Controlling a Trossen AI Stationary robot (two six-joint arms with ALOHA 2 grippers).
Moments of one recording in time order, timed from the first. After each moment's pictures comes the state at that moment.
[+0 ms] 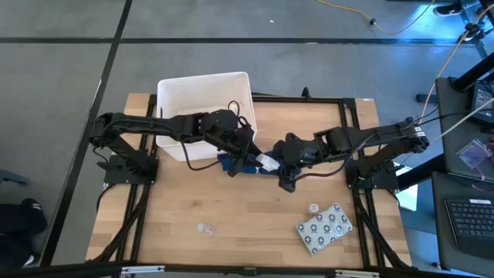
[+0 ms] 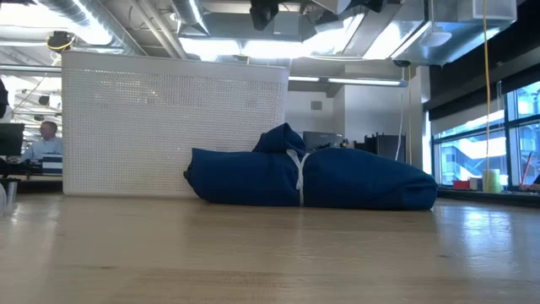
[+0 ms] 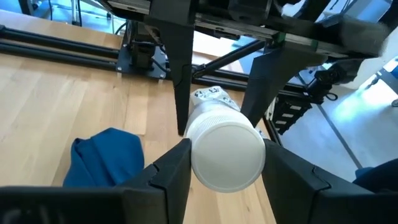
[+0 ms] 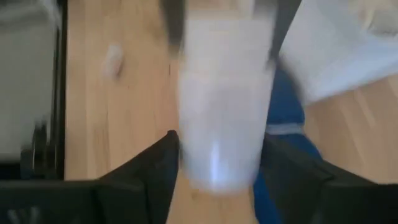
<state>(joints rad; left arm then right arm) 0.06 1.53 1.36 -0.25 0.31 -0.22 0.22 1.49 1.52 -0.90 0.14 0.40</state>
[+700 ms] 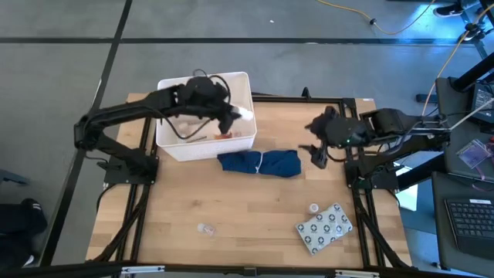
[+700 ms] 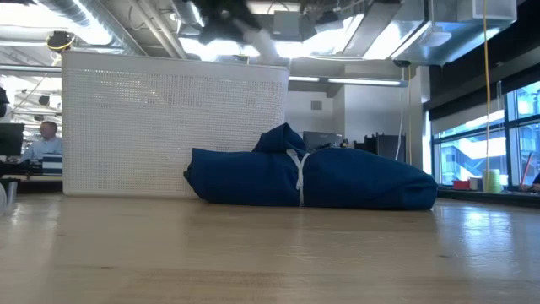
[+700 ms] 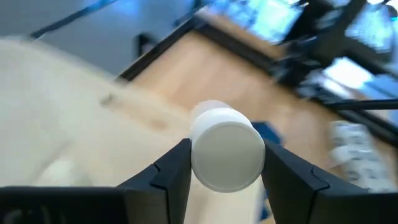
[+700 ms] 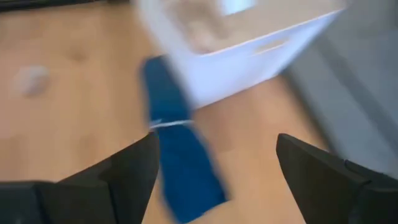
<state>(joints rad) 0.34 1.35 1.36 -0.57 0.02 -0.32 0.17 1.20 1.52 -1.14 0.41 0.32</state>
